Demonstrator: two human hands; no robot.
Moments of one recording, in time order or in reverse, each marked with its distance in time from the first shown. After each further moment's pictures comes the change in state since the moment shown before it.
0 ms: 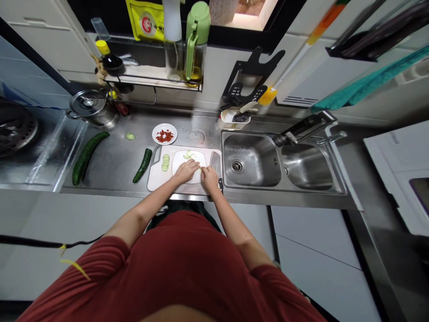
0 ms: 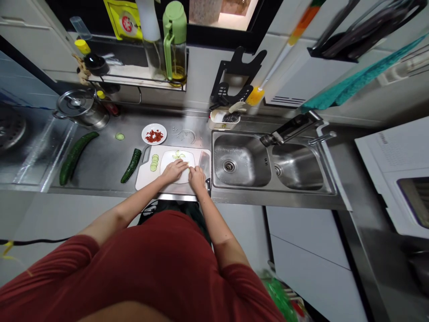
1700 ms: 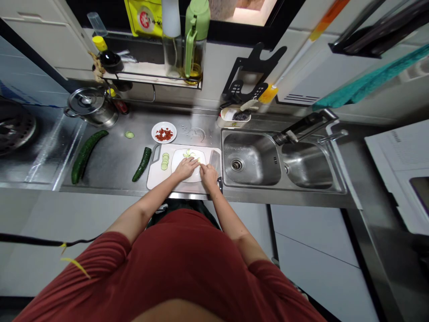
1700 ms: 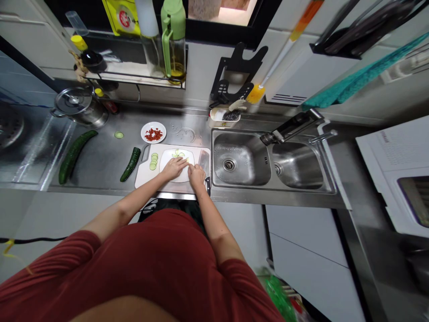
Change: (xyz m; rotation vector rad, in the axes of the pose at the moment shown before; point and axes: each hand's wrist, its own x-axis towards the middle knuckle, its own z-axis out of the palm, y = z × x) left_hand 0.006 -0.016 0.007 0.517 -0.143 0.139; right_hand 0.008 -0.006 -0.003 -0.092 -0.094 0.085
